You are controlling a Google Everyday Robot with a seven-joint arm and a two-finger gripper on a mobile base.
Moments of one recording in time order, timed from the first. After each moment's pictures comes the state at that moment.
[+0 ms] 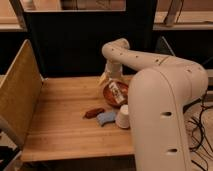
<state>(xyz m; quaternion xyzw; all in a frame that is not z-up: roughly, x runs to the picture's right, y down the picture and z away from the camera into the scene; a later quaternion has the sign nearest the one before) 0.045 -0.032 0.865 -0.23 0.17 0.62 0.72</state>
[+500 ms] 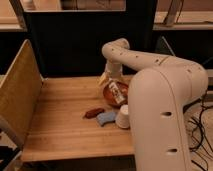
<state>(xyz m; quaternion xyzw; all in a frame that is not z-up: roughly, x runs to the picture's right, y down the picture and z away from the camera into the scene) 0.045 -0.032 0.865 -0.23 0.17 0.62 0.72</state>
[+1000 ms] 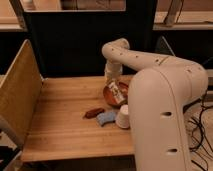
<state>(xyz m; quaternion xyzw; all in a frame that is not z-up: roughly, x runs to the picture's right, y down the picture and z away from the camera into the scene) 0.045 -0.032 0.865 -0.23 0.17 0.62 0.72</state>
